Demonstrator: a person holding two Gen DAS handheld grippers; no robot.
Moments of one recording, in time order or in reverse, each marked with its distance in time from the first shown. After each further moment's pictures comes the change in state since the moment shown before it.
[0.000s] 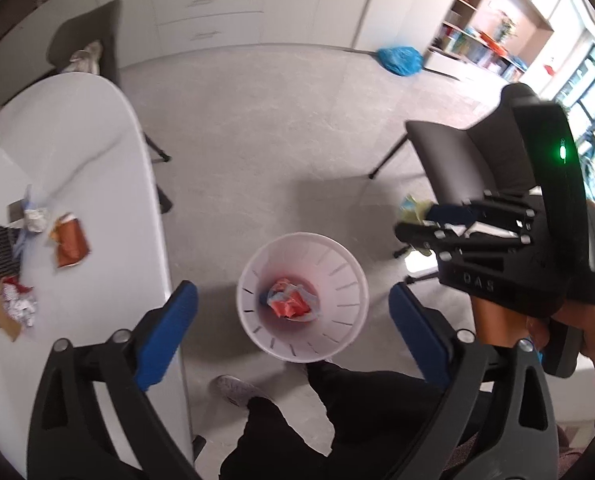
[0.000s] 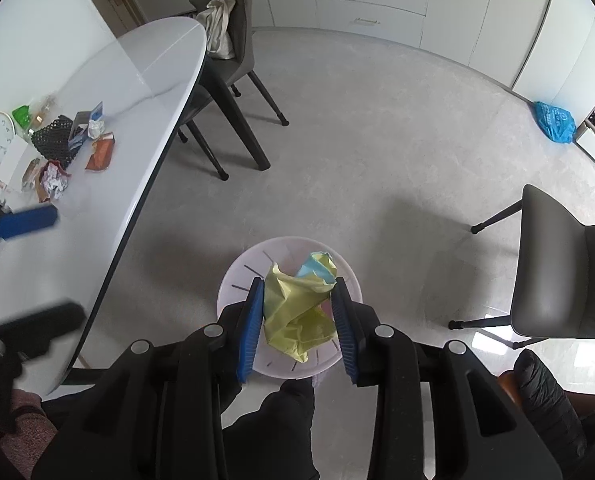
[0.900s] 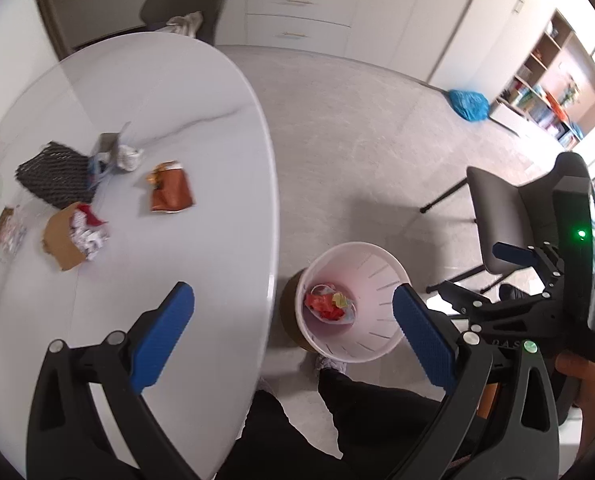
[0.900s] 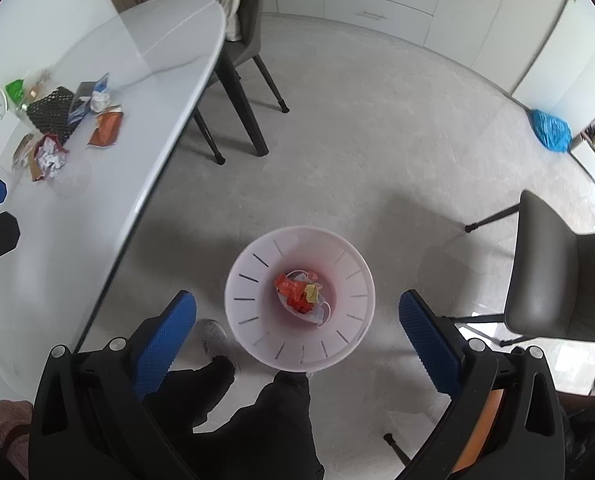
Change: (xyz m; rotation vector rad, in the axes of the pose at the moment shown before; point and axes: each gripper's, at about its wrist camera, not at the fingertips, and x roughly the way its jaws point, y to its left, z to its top) left arm -0.035 0.081 -0.029 -0.257 -0.047 0.131; right arm 0.007 0.052 0.002 -0.051 0.038 -0.063
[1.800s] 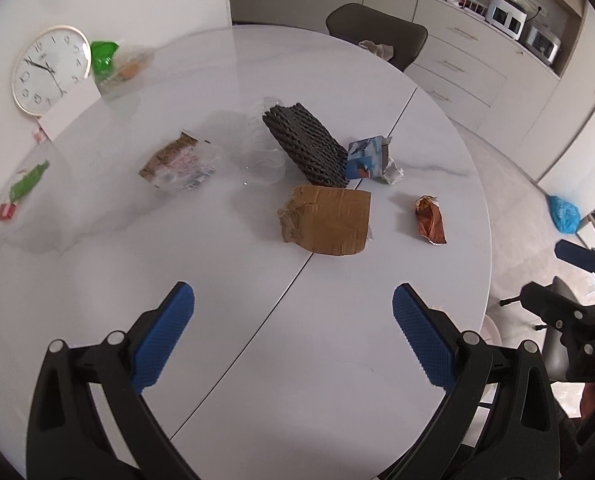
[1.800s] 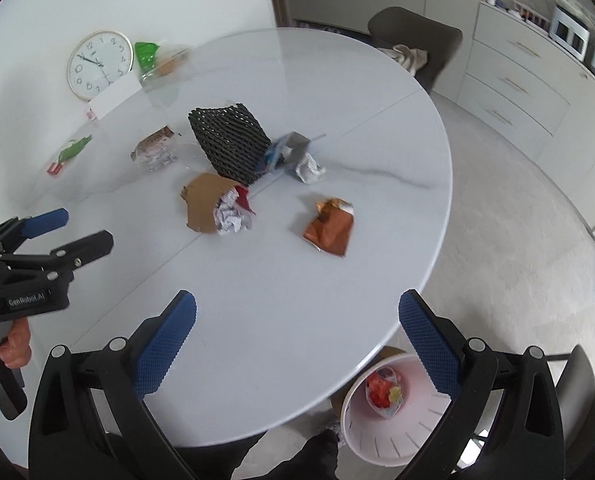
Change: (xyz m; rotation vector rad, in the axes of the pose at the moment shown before) left arm -0.048 0.218 -0.054 -0.387 -0.119 0.261; right arm -0.033 0.219 0.086 -0.372 -0.160 0.220
